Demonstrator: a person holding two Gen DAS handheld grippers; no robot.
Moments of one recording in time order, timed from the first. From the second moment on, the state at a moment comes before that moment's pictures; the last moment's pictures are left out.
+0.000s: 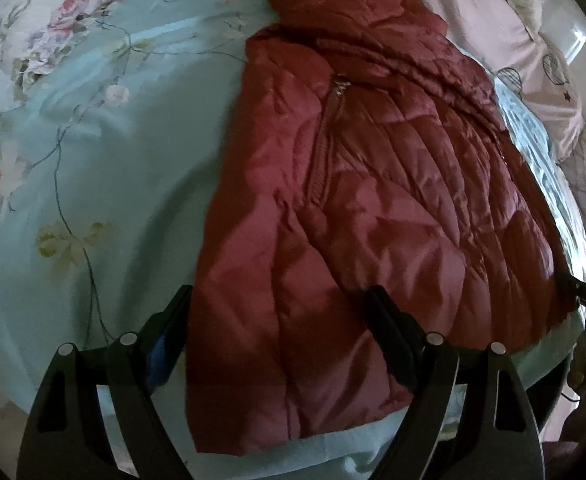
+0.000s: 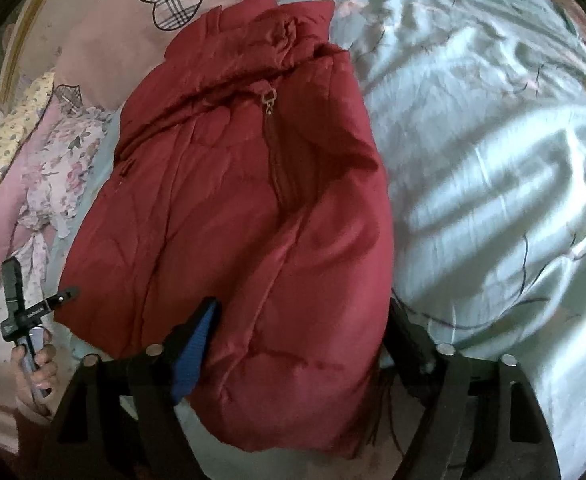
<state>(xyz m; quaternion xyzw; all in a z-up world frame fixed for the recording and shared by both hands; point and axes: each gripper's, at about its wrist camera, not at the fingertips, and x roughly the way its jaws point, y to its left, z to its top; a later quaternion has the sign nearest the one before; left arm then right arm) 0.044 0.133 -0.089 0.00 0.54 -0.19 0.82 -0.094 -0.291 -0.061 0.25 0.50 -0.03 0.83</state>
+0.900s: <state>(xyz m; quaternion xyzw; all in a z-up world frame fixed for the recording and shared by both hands) 0.025 0.127 -0.084 -0.01 0.51 -0.26 0.82 -0.114 -0.292 -0.055 0.28 0.46 0.00 0.84</state>
